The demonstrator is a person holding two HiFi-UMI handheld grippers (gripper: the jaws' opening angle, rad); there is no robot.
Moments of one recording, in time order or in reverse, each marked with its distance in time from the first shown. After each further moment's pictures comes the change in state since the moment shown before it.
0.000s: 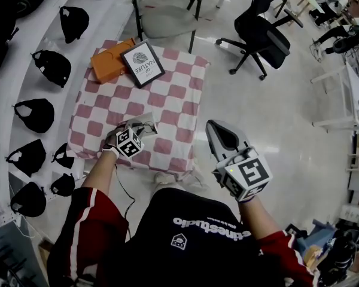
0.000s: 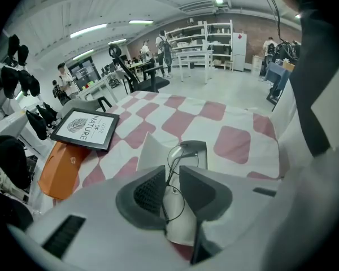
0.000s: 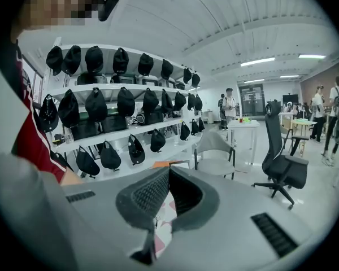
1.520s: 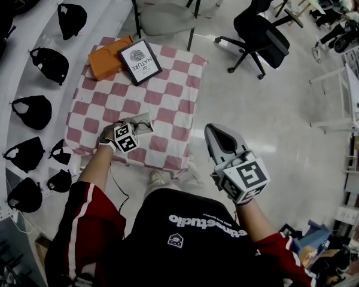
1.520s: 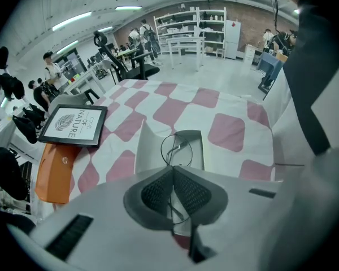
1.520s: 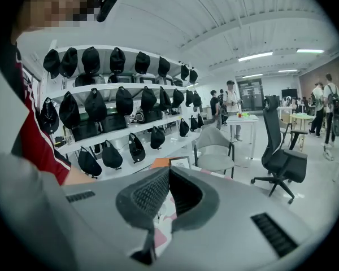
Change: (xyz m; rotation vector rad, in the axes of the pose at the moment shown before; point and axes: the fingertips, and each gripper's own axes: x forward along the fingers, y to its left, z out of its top) left arm 0.006 -0.005 -0.013 0.072 0.133 -0.069; right arm -0.013 -0.008 -0.010 0.034 0.033 0.005
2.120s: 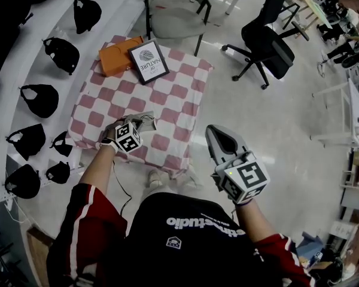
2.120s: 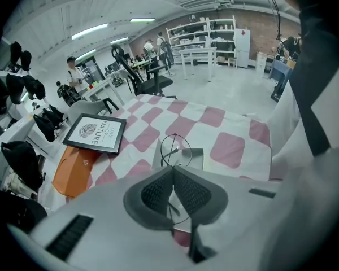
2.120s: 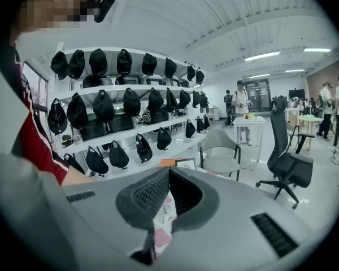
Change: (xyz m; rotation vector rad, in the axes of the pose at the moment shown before) left arm -0.040 0.007 0.022 -0.080 -0.099 0.115; right arm -0.008 0.014 0.010 -0.025 -0.004 0.059
